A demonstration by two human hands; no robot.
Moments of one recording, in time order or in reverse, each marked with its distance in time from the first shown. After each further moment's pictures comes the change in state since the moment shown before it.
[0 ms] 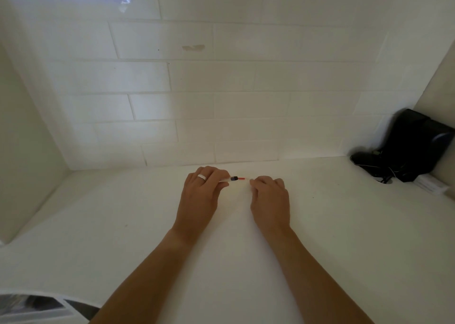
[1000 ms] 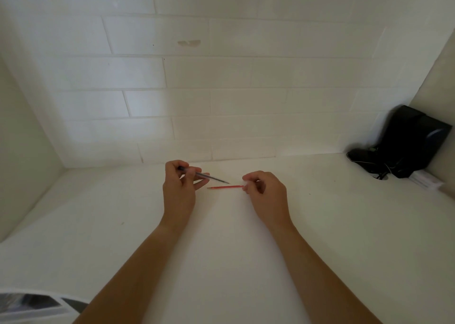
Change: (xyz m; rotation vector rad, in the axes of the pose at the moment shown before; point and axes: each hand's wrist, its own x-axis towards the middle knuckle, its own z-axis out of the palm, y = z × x) left_hand 0.006 -0.009 -0.011 -0.769 0.175 -0.780; right_hand 0.000 0.003 -0.014 0.688 -0.020 0.122
